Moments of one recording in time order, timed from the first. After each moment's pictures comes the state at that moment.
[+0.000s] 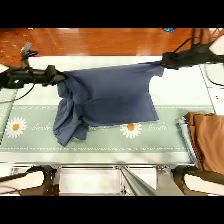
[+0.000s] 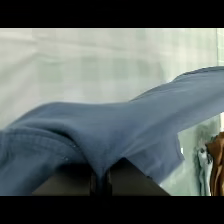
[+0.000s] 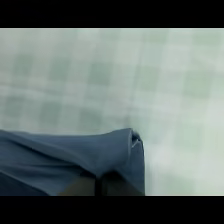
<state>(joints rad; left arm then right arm) 0.17 -1.46 1.19 0.56 -1.08 -1.10 0.03 -1.44 1.47 -1.20 1.00 1.50</state>
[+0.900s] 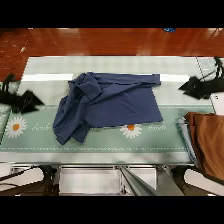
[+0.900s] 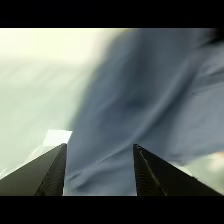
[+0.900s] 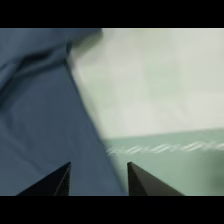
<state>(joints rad) 0.52 -1.35 1.00 1.04 -1.37 -1.31 -0.38 -1.27 1.05 -0.93 1.19 1.34</state>
